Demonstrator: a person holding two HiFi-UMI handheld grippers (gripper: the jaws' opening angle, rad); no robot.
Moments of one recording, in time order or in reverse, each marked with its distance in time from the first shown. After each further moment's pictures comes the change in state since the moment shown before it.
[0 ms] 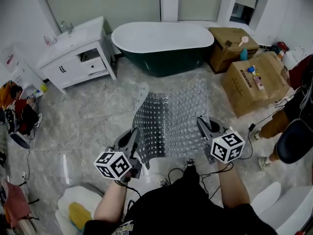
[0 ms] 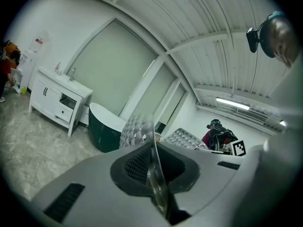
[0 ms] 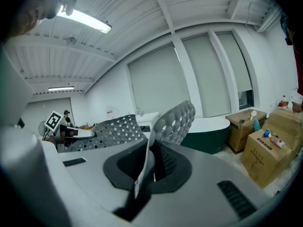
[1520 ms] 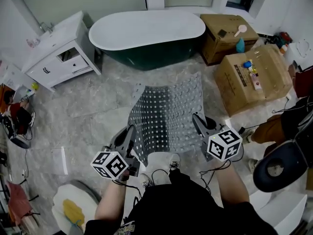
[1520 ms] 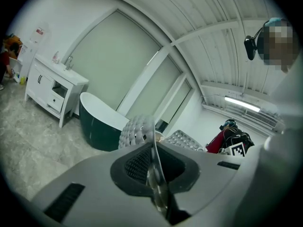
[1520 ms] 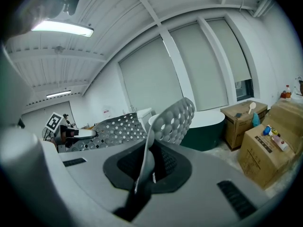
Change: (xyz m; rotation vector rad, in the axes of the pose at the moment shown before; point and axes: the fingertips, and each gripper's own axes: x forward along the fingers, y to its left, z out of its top) left arm 0.225 -0.075 -0.043 -0.056 0.018 0.041; right arm 0.023 -0.239 0.012 0.063 0.067 0.037
